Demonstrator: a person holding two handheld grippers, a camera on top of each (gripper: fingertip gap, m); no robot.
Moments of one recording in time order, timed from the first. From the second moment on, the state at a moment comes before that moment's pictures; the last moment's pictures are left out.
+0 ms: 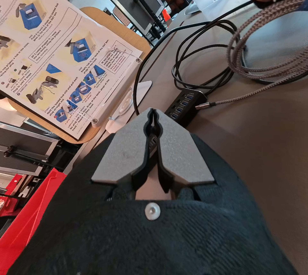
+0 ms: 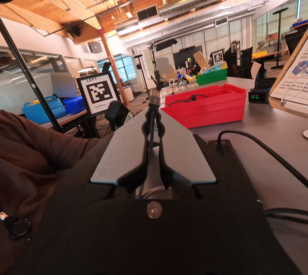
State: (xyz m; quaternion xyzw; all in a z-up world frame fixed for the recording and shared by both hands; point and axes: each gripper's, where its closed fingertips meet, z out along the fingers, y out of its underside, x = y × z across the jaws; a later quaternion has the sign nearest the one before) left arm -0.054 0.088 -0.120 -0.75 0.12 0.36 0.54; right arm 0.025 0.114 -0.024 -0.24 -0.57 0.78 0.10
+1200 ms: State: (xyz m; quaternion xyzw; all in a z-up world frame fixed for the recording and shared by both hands) left arm -0.037 0.103 -0.126 -0.66 0.27 0.59 0.37; right arm -0.008 0.093 -0.121 -0.44 -0.61 0.65 -0.12
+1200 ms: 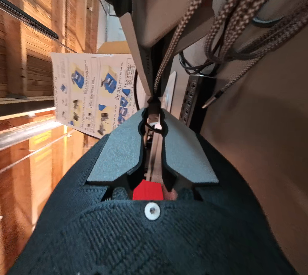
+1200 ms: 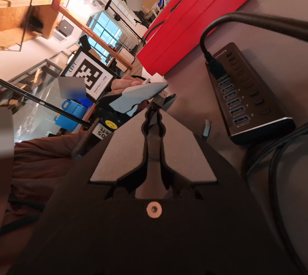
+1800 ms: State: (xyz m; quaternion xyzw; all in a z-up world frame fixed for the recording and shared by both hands) left arm -0.034 0.100 -0.134 -0.74 0.21 0.45 0.46; right arm -0.008 0.099 -0.100 -0.38 -0.65 0.66 0.00
